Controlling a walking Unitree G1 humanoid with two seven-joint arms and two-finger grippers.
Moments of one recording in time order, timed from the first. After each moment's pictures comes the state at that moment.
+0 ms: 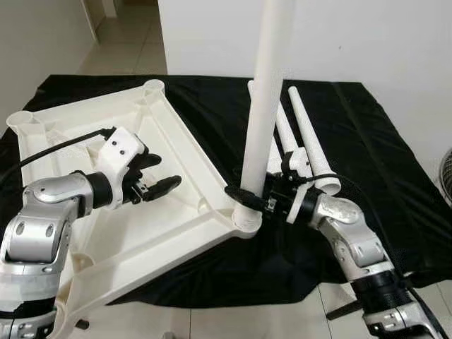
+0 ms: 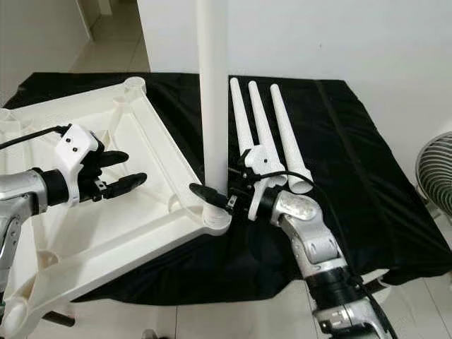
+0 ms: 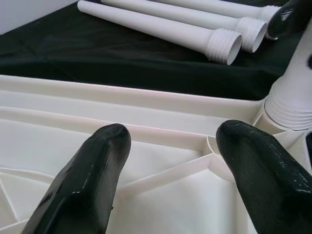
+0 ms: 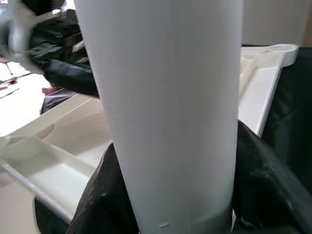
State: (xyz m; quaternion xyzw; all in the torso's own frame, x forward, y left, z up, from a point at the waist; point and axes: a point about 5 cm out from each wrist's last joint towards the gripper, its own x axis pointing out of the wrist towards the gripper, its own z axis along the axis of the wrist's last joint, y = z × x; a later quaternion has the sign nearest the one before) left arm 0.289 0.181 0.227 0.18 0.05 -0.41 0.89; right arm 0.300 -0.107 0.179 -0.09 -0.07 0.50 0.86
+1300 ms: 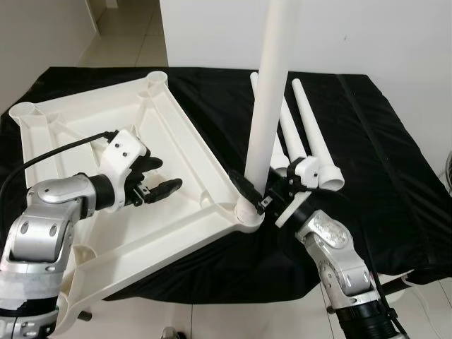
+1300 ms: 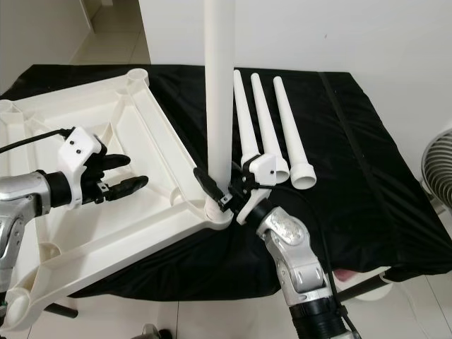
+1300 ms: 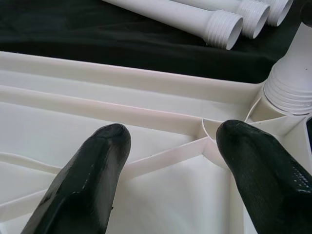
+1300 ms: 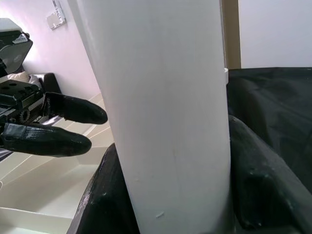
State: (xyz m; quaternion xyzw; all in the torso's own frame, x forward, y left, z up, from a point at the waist) left arm 0.291 0.178 0.221 0.17 0.06 -0.42 0.89; right arm 0.279 -0.103 0.192 -0.04 -0.17 0.37 0.91
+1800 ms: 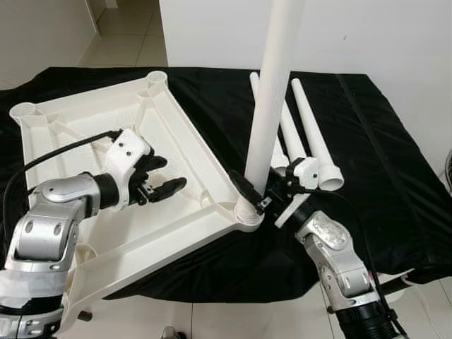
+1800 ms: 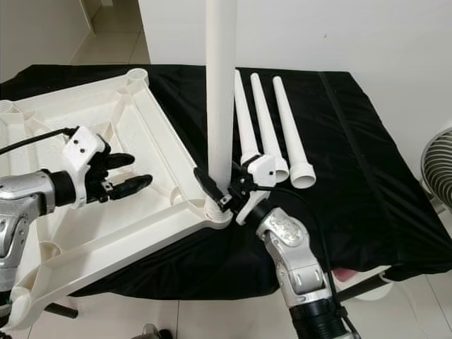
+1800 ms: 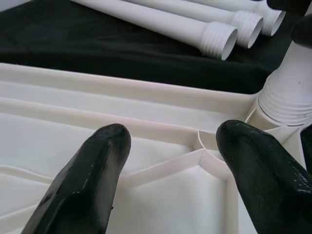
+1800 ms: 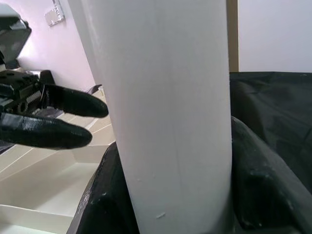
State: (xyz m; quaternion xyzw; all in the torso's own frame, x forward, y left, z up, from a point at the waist) left arm 0.293 0.173 0.226 0.17 0.05 -0.42 0.89; right arm 0.278 -0.103 0.190 -0.06 -0.18 0.36 0.91
